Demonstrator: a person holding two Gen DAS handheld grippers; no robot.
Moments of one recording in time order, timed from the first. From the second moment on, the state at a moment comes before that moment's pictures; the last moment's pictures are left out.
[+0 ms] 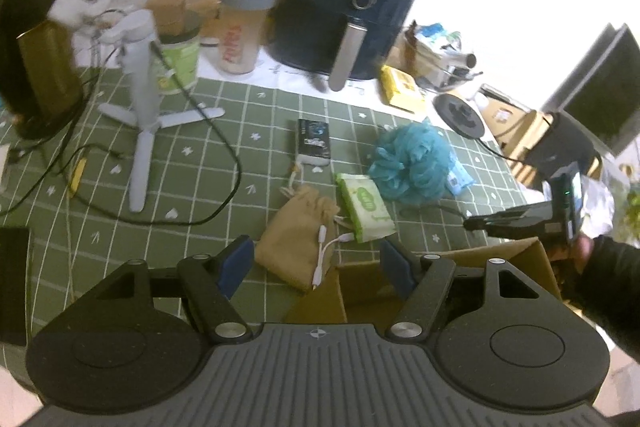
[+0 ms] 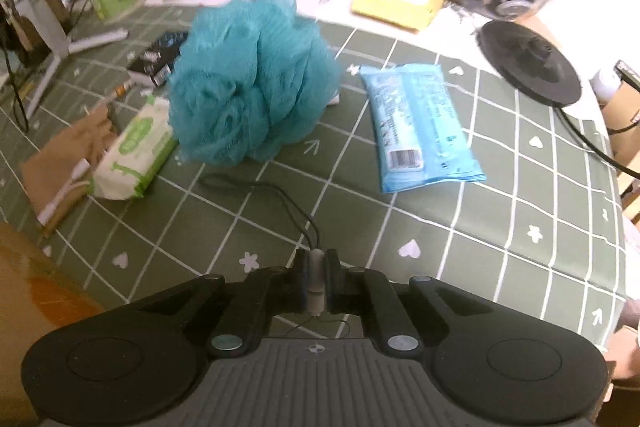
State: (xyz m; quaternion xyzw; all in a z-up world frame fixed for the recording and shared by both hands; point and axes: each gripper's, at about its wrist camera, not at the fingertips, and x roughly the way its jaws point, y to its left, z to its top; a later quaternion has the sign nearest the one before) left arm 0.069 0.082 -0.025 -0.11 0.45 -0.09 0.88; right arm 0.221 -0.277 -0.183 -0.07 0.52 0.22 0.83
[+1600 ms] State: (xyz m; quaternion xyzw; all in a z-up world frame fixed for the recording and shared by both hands) left arm 0.190 0.067 -0.153 0.00 0.56 -0.19 0.81; right arm 0.093 -0.331 -0.051 0.06 0.41 0.13 0.90
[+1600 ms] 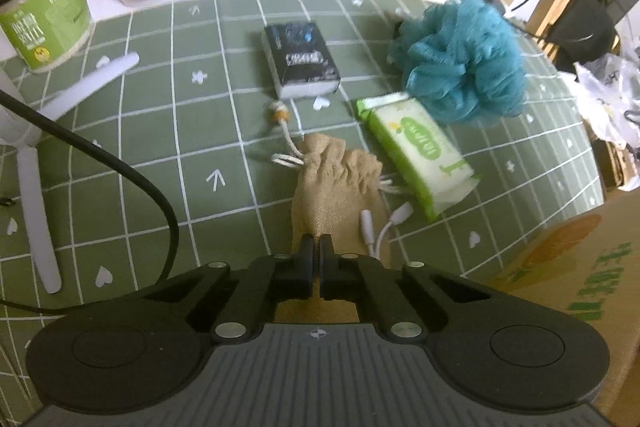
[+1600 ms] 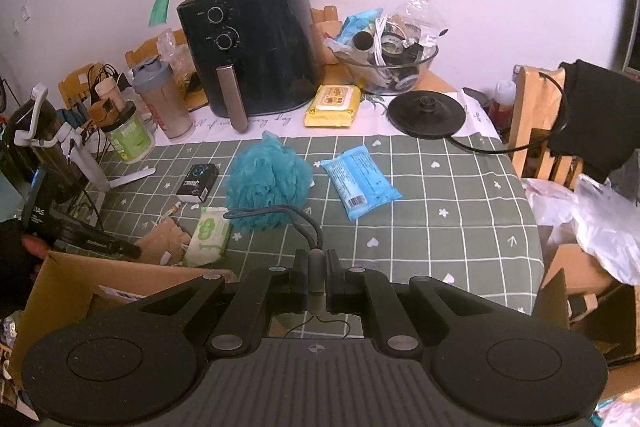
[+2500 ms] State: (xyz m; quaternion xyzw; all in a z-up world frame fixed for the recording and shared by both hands) left arm 0.149 0.066 -0.030 0.01 0.40 -0.18 0.90; right arm 0.076 -0.320 -0.020 0.08 0.38 0.17 0.91
